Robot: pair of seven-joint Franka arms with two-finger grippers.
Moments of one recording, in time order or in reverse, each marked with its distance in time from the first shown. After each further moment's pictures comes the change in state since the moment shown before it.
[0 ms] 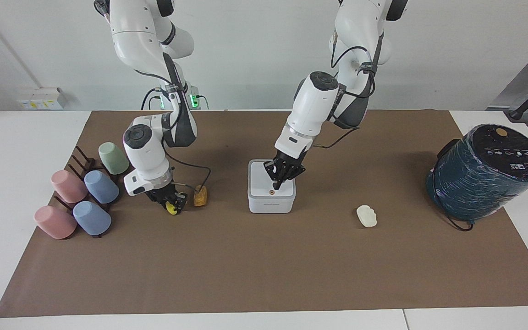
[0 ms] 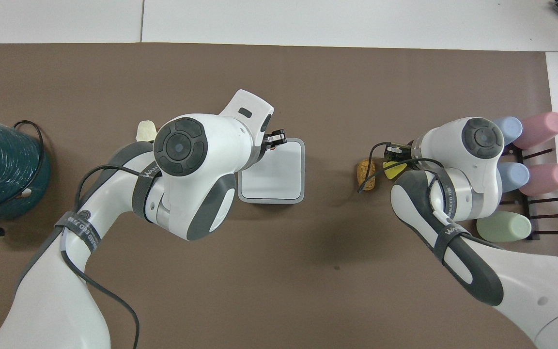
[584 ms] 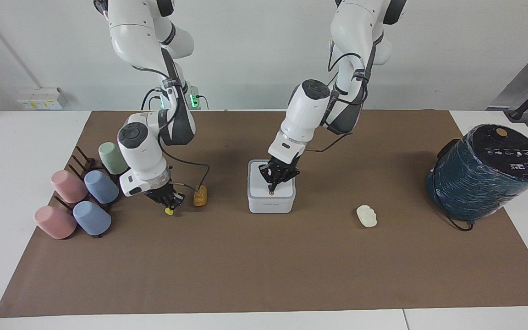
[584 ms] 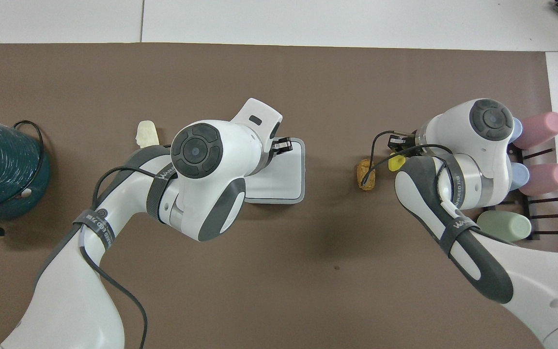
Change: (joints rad) left arm -0.022 0.031 0.002 -0.005 0.000 0.008 -0.002; right arm -0.001 -0.002 -0.002 0.105 0.000 -0.114 0.000
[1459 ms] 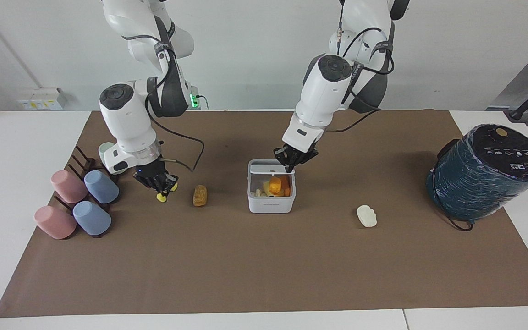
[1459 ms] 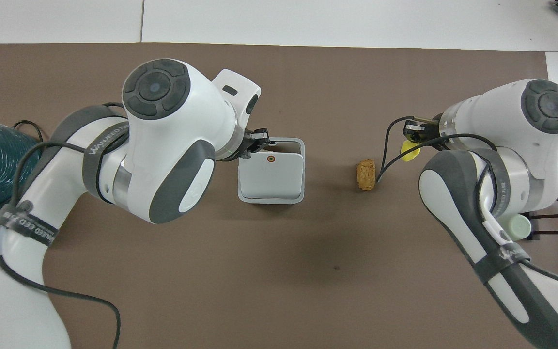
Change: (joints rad) left arm 0.052 -0.067 0.028 0.245 0.000 -0.564 0.001; right arm 0.001 -0.172 0.023 0.042 0.033 -0.150 0.000
